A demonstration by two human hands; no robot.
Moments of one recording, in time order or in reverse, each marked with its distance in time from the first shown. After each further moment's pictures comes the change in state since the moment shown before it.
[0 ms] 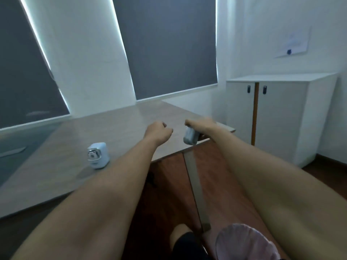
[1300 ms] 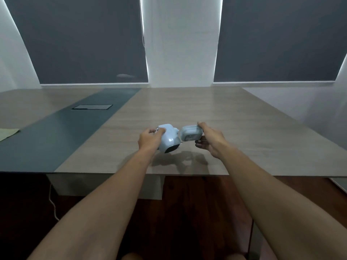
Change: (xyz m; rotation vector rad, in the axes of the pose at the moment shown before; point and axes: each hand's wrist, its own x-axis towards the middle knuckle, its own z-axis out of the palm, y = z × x) left_hand 0.039 -0.259 -0.087 -0.697 0.553 -0.623; right_hand 0.069 -0.065 0.272 0.489 -0.475 0.108
